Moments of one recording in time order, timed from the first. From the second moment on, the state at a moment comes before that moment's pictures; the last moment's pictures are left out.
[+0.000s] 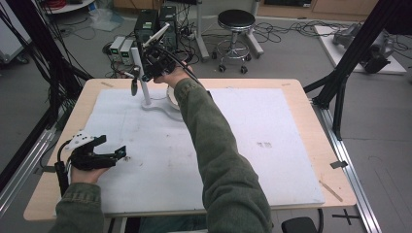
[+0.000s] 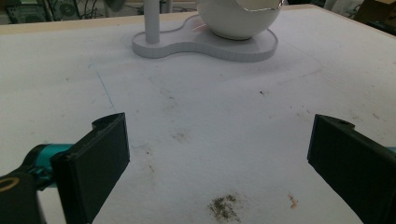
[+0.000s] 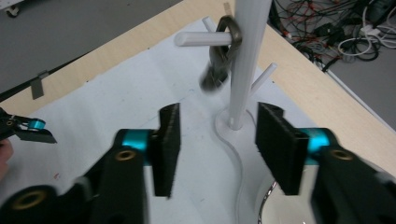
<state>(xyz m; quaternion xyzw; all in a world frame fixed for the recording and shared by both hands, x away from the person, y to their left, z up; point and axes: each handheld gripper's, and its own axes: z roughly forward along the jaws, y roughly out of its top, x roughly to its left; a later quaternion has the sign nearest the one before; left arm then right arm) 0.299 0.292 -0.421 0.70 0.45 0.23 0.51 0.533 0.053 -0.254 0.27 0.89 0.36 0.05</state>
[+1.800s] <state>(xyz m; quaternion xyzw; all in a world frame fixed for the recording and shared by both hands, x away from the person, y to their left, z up) 0.296 0.290 -0.419 0.70 0.44 0.23 0.51 0.473 -0.102 -0.296 0.34 0.85 0.39 0.10</state>
